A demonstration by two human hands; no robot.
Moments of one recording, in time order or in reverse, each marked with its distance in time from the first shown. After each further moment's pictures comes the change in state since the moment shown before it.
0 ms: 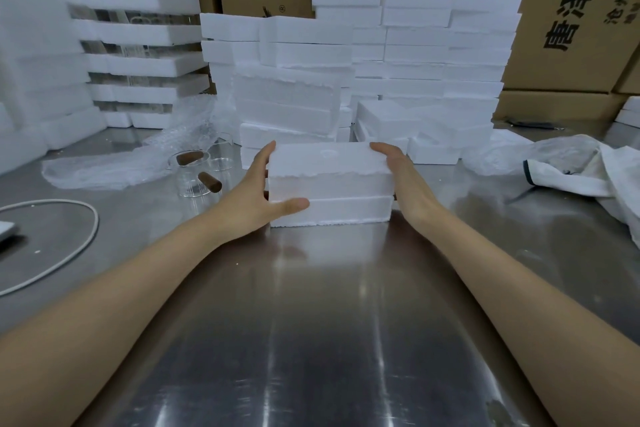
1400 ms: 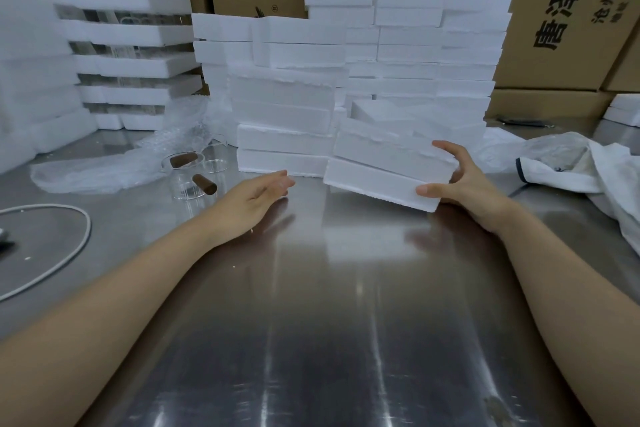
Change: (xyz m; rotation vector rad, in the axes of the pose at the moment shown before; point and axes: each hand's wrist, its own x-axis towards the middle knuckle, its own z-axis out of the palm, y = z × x) left_hand 0.006 -0.011 -0.001 0.033 -0.101 0.028; right_hand -0.008 0.025 -0.095 -0.069 0.031 0.013
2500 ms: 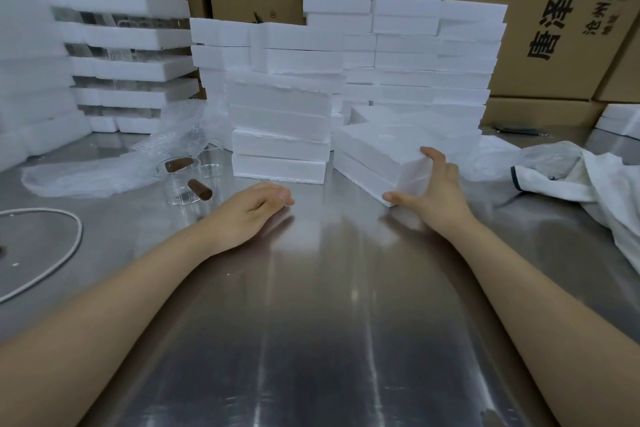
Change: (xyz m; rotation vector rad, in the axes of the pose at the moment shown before) left_hand 0.001 -0.001 0.004 0.168 0.004 0.101; right_hand 0.009 -0.002 0.046 -0.380 0.268 -0.023
